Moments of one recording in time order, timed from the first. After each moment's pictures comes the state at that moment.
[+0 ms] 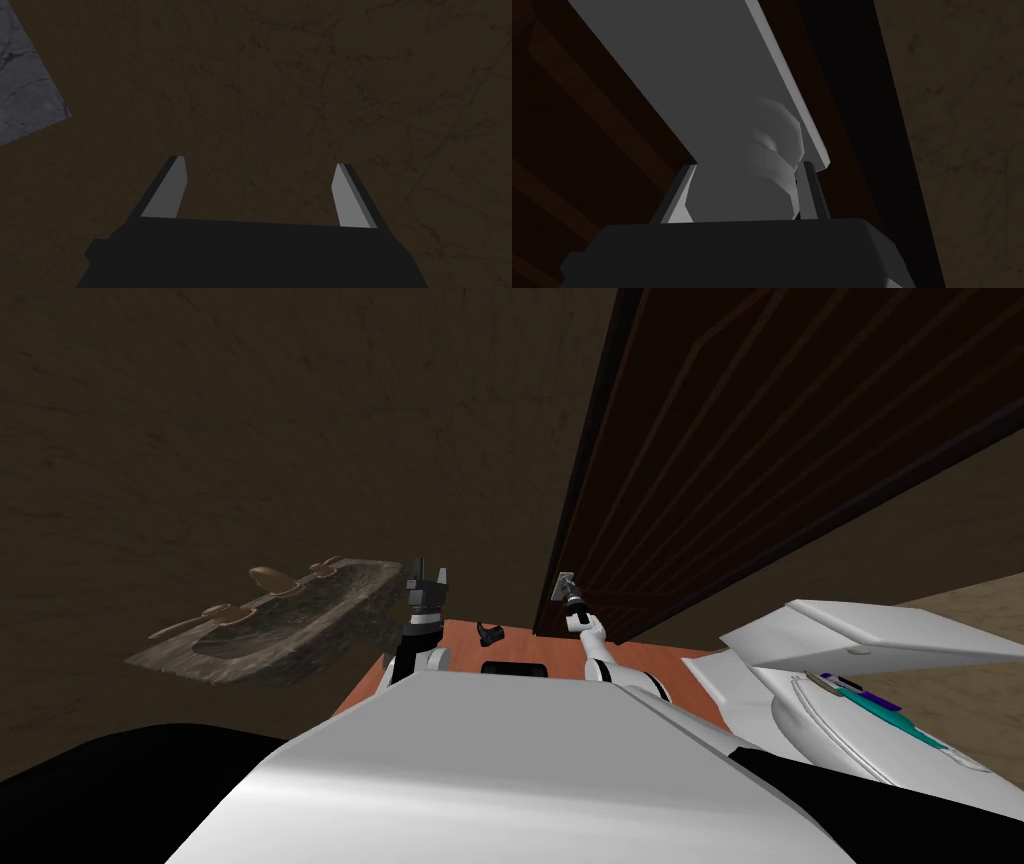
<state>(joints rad) -0.40 -0.13 -0.32 -0.74 0.34 -0.48 0.82</state>
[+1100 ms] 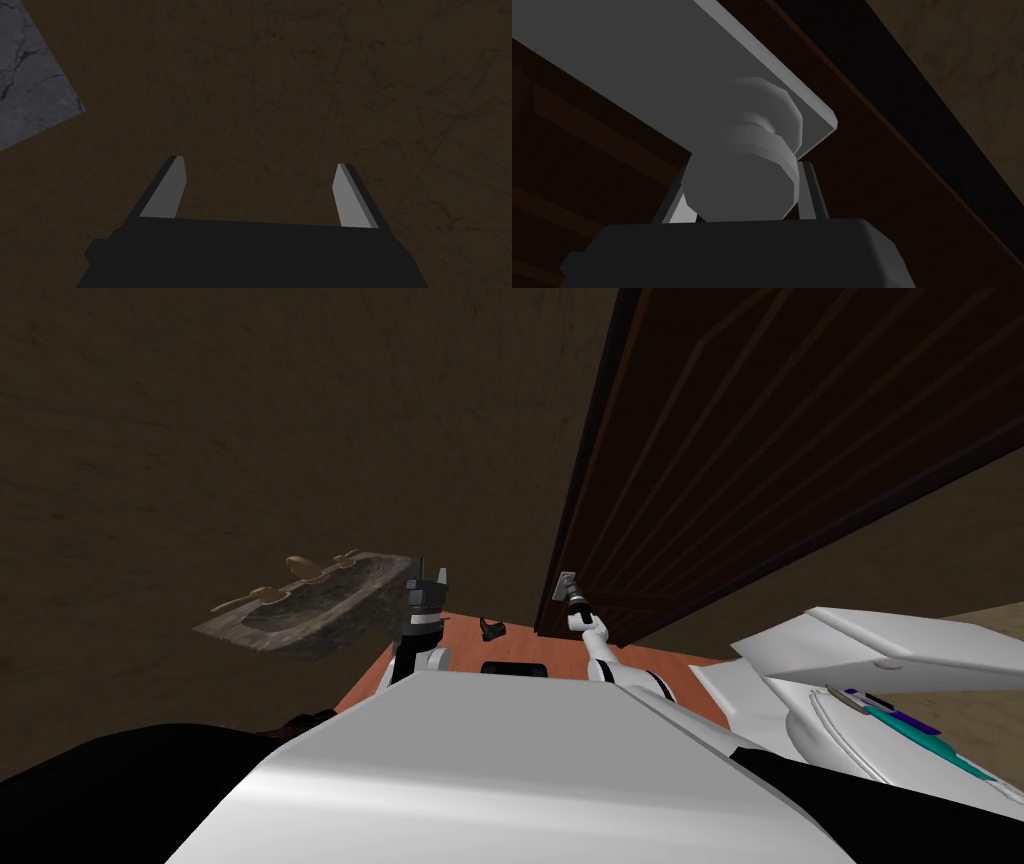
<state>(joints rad) -0.40 -0.16 -0.27 -0.73 0.20 -0.48 0.54</state>
